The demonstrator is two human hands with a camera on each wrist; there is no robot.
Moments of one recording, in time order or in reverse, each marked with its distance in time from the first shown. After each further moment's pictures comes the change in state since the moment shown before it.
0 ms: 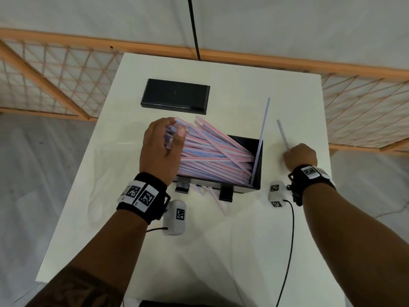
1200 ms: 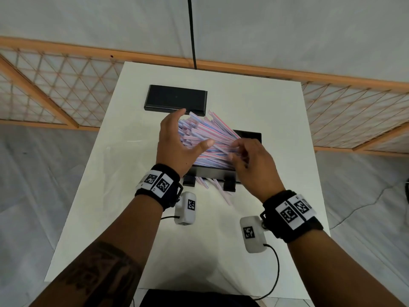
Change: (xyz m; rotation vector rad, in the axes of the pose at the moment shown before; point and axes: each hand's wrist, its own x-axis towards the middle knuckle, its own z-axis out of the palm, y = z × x) left_hand -0.008 0.000 -0.011 -0.235 -0.098 -0.020; right_hand -0.216 -0.075 -0.020 0.395 0.142 -0.841
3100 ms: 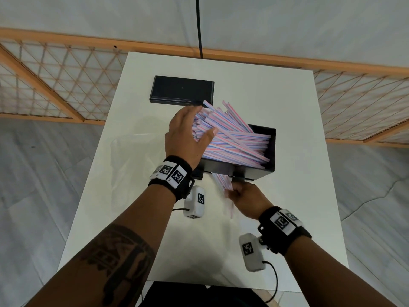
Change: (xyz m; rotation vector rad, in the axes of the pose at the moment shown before) left_hand 0.008 -0.015 0.012 0.240 0.004 0.079; right_hand -0.059 0.031 0.058 -0.049 -0.642 0.420
